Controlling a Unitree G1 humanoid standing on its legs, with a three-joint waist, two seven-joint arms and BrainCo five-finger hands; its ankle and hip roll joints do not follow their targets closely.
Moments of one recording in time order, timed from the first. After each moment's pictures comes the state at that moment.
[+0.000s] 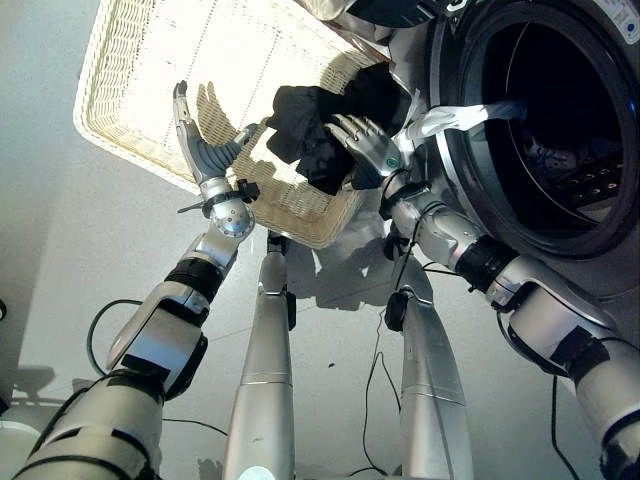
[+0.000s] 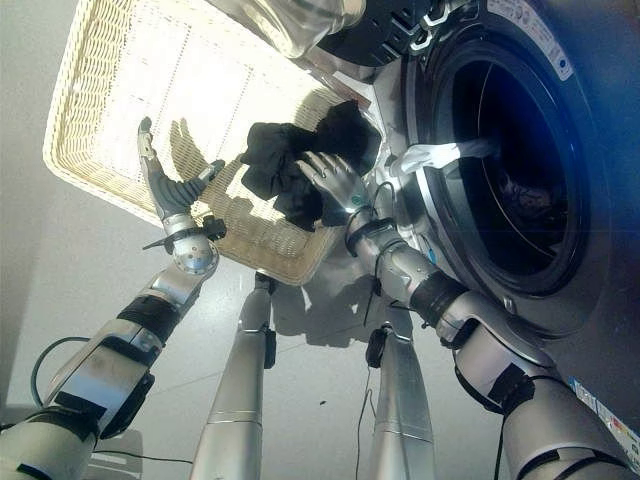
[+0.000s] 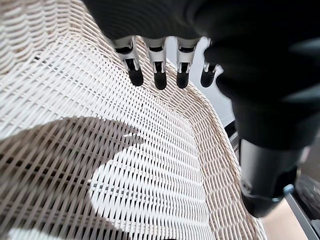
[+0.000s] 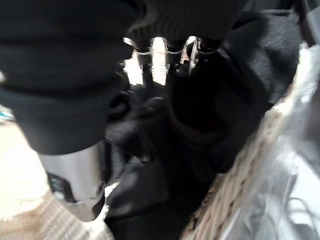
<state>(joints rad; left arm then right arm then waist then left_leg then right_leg) -1.01 0.46 -0.45 0.90 -0.13 -0.47 0.93 -1.19 -0.44 0.90 0.66 -0.48 0.11 -0.46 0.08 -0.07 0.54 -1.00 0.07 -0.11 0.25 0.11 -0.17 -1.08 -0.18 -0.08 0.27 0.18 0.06</state>
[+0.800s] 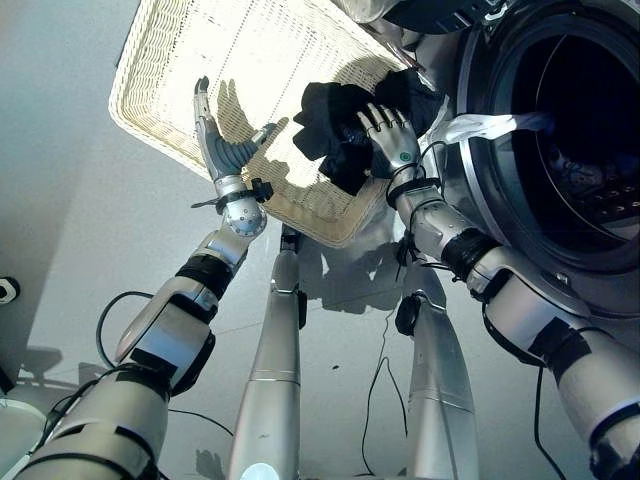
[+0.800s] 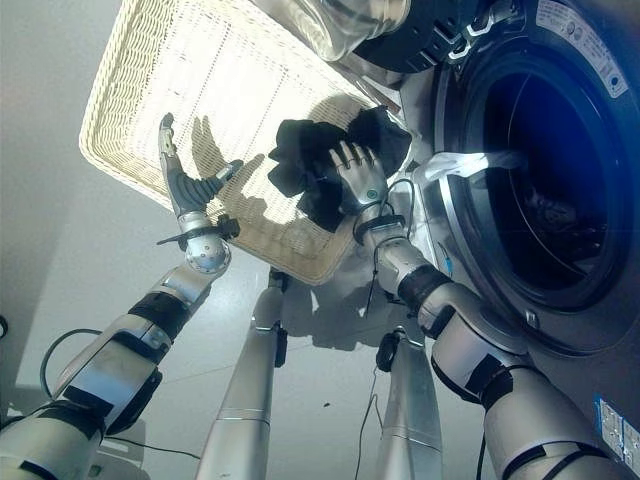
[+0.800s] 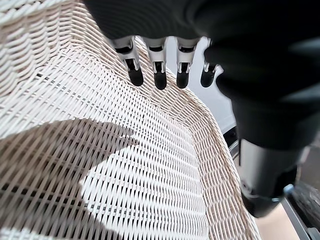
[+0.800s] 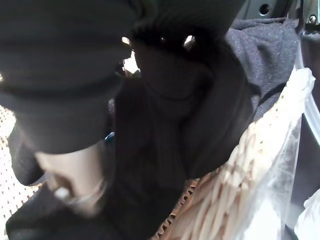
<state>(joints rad) -1.03 0.43 -0.50 0.92 -0.14 -0.49 0.93 -1.25 -0.37 0.90 0.94 -0.55 0.21 -0.57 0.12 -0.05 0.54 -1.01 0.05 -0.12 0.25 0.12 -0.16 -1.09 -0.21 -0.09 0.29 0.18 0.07</state>
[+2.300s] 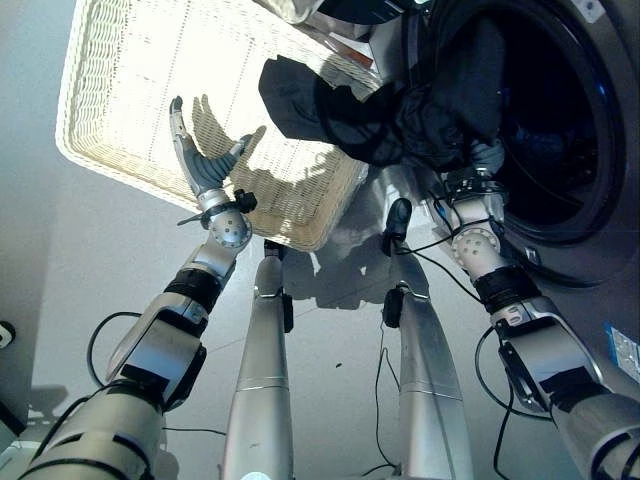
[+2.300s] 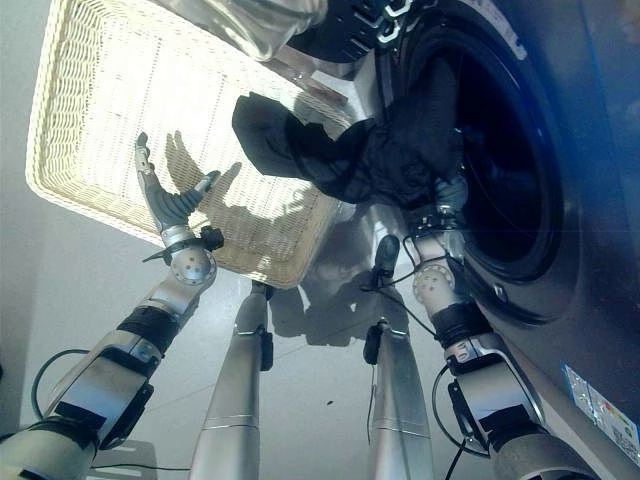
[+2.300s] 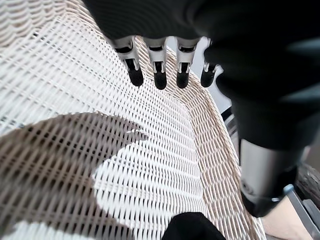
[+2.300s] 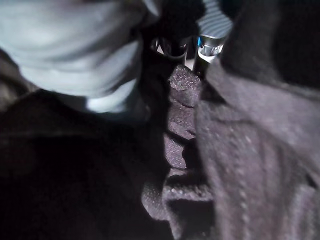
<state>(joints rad) -0.93 0.48 -0.41 0.89 -0.17 -0.51 0.92 -0.92 -0.41 0.18 0.70 1.47 -0.43 0.01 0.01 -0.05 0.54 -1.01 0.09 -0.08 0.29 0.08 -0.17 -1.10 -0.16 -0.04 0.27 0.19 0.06</state>
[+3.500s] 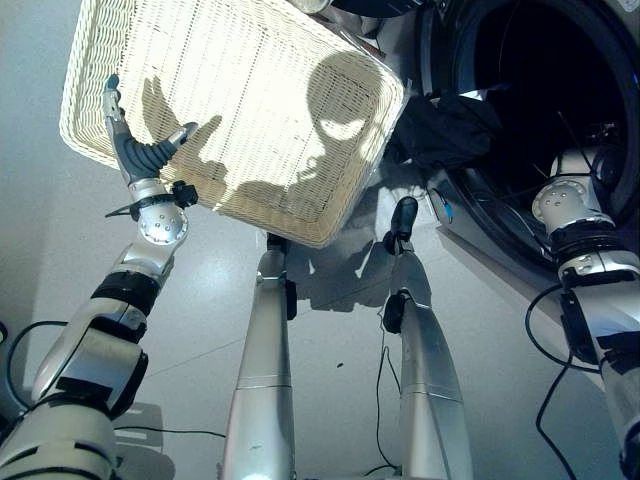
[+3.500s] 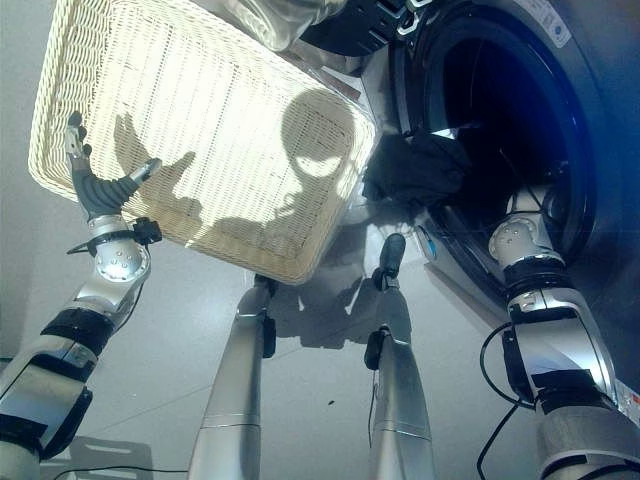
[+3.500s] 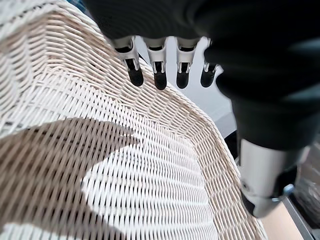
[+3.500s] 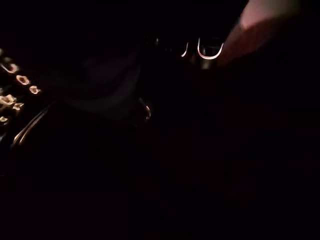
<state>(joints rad) -0.89 0.74 -0.41 0.85 -0.32 -0.55 0.75 -1.14 -0.68 0.12 0.97 1.14 -0.64 -0.94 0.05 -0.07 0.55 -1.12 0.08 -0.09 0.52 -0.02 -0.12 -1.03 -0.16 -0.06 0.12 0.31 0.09</state>
